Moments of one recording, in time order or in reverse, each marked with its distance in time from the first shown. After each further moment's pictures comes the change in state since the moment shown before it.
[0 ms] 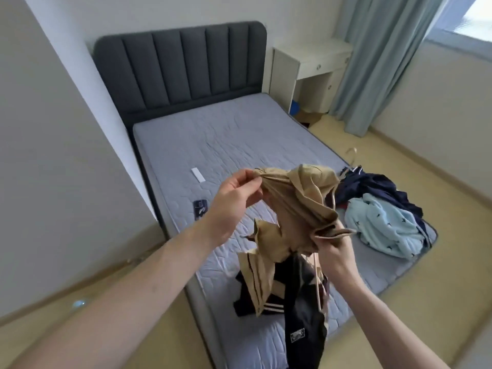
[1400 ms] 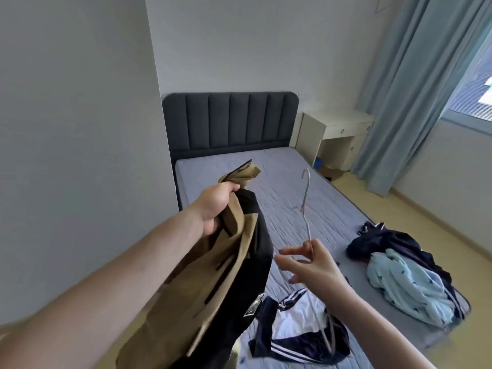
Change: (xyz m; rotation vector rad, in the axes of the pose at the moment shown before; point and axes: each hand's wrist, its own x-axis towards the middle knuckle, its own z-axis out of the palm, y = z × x) left_hand -0.106 0.097 -0.103 0.067 0.307 -0.213; right_hand -0.110 -0.107 0.073 -0.028 -0.410 0.000
